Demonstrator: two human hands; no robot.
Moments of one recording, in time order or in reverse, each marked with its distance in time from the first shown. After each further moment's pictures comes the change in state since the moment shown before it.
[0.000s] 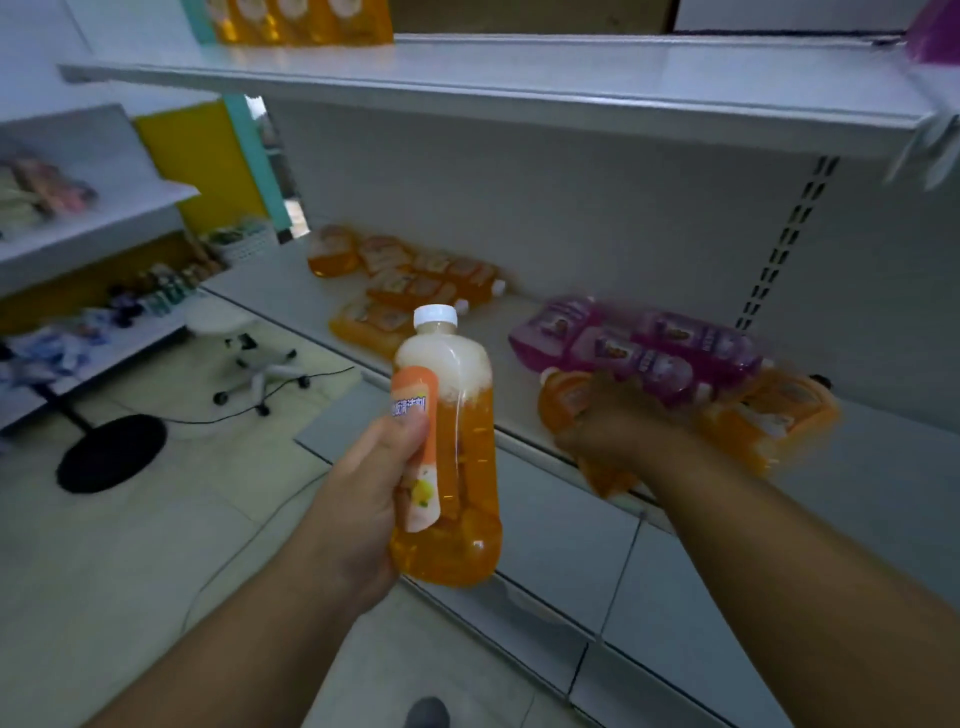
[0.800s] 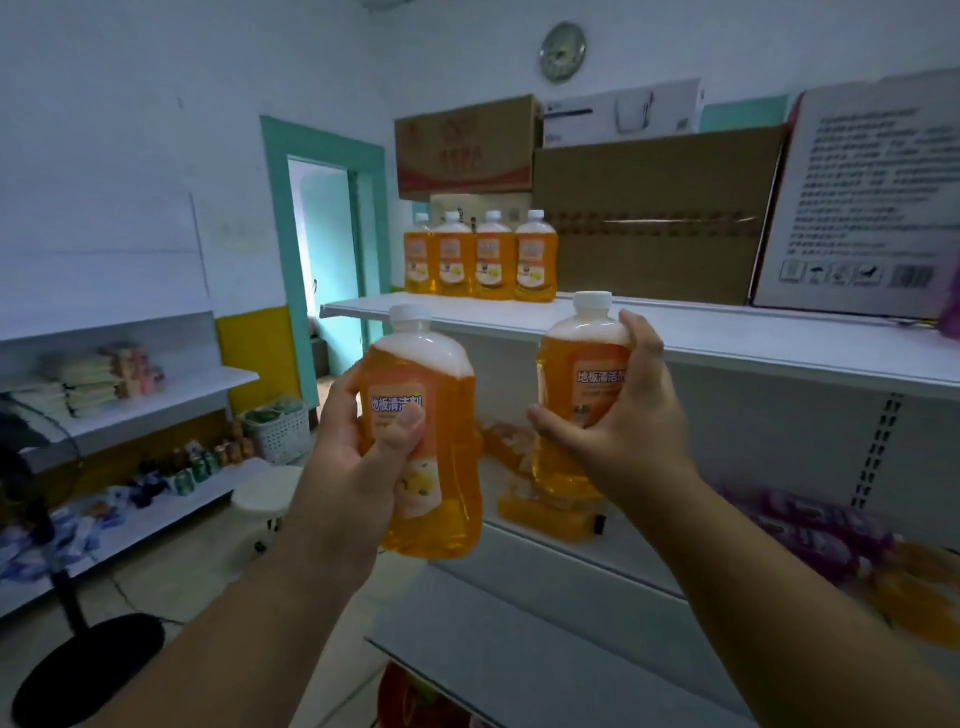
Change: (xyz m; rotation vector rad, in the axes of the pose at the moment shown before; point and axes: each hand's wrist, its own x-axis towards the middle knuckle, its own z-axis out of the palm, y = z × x) left_hand -0.036 0.221 -0.236 0.169 -0.021 0.709; right_hand -0.154 -0.326 -0.082 0.673 0.980 -0.601
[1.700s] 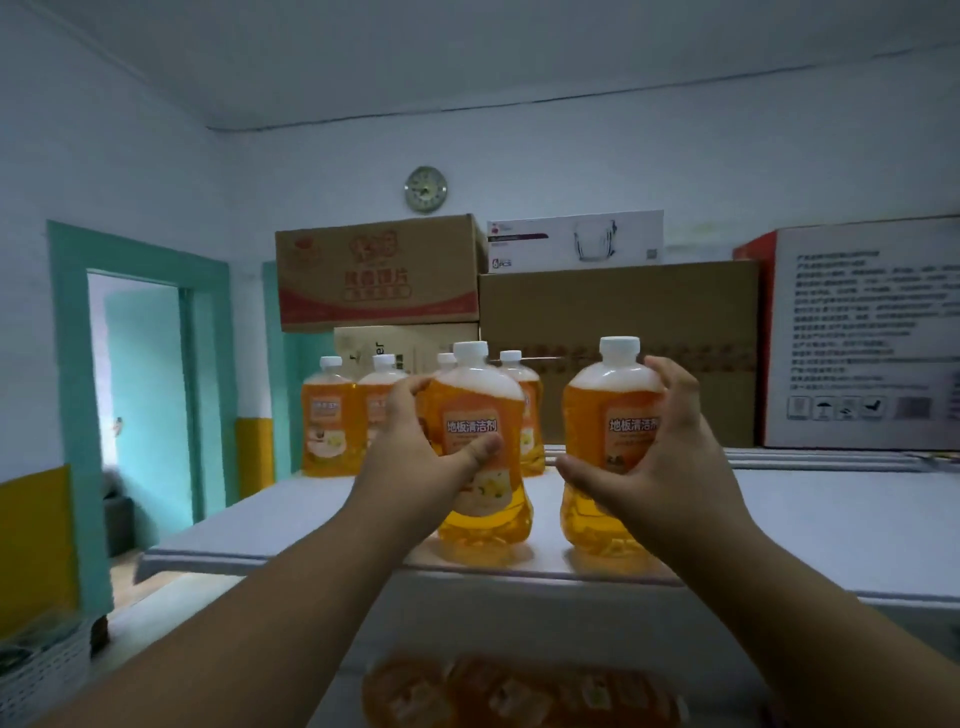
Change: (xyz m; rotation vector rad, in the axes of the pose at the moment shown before) left_hand 0.406 -0.058 0.034 0.369 -0.276 0.275; right_hand 0.231 0.065 0.118 -0.347 0.273 0.023
